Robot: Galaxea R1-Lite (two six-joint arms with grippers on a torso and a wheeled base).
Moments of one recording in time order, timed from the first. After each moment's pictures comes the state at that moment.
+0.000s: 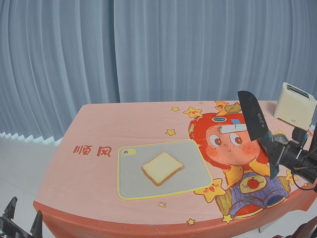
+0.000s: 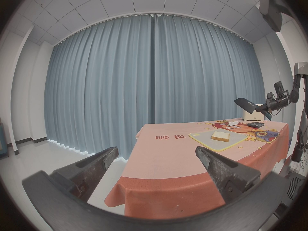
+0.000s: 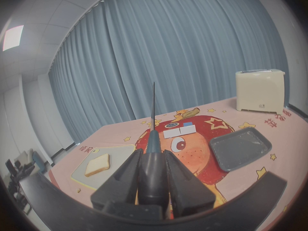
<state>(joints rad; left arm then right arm) 0.01 0.02 -0.02 0.00 -0.02 0.01 0.27 1.37 -0.29 -0.81 0.04 0.31</state>
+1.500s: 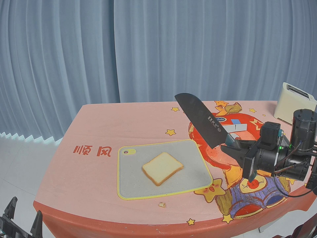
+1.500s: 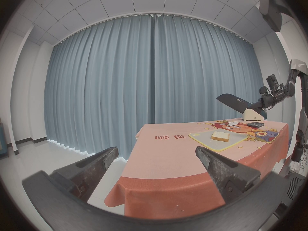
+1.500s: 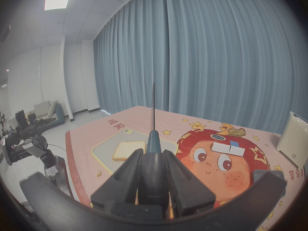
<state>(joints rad) 0.01 0.02 -0.02 0.00 -0.02 0.01 0.60 1.47 -0.53 -0.61 0.06 0.01</state>
